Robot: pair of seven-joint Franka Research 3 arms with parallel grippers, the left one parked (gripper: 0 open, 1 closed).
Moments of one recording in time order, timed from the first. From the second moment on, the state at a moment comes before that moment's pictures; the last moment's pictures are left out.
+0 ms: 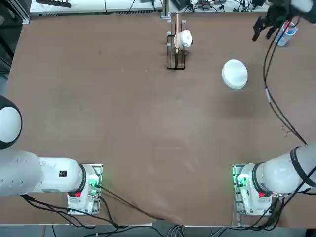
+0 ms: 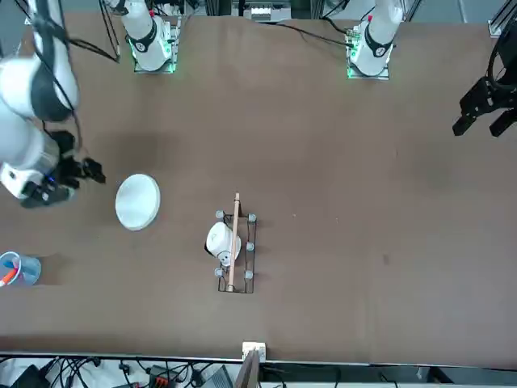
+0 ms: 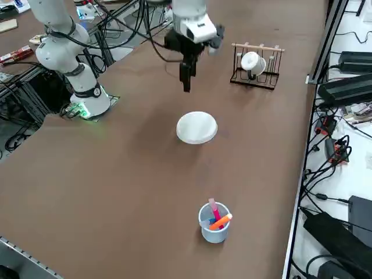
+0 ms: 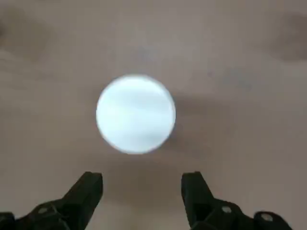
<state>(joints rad) 0.11 0.14 -0.16 -1.75 0.02 1.76 -0.19</state>
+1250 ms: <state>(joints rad) 0.08 0.17 -0.16 -1.36 0.02 1.34 -0.16</state>
